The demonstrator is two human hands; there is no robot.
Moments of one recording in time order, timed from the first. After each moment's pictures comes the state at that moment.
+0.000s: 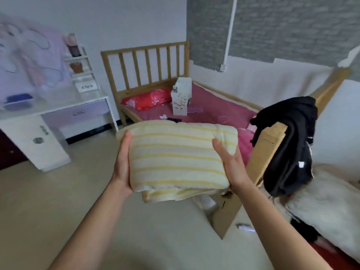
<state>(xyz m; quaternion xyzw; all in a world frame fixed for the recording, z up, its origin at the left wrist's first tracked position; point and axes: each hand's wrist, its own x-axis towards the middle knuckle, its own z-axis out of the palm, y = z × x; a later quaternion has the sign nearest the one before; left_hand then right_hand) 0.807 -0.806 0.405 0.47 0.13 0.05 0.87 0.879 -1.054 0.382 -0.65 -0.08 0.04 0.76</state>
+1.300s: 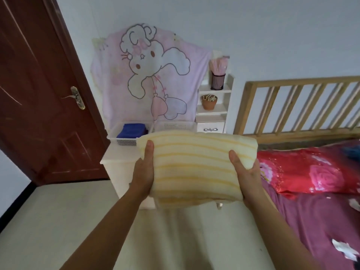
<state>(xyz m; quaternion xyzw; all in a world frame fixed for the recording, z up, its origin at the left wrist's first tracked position) 1.321 0.129 0.400 0.57 0.43 0.33 0.62 1.505 -0.051 0.373 -0.64 -0.13 0.16 0.74</state>
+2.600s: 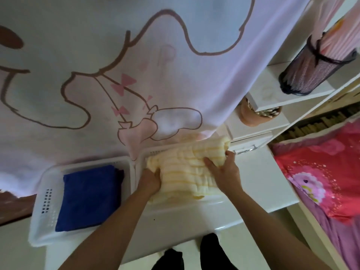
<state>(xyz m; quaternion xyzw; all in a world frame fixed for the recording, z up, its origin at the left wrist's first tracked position) 1.705 0.699 0.139 0.73 0.47 -0.10 0.48 1.838 0.500 0.193 -0.89 -0.03 0.20 0.40</state>
